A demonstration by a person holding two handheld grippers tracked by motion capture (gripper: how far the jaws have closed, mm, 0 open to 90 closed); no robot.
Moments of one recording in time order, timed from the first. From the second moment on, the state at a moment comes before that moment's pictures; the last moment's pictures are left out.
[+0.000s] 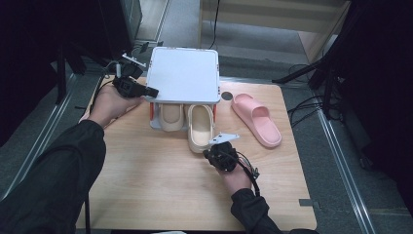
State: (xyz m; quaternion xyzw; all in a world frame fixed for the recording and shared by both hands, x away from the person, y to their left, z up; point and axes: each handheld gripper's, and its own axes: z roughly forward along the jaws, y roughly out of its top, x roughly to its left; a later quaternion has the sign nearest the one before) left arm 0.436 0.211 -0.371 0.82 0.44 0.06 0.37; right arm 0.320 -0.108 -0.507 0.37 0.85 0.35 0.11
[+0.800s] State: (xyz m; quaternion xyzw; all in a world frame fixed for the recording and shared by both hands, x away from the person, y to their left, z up) left arm 0.438 0.213 -0.372 0.82 0.43 0.05 0.37; right arm 0.395 -0.091 -0.514 0.41 0.82 0.39 0.11
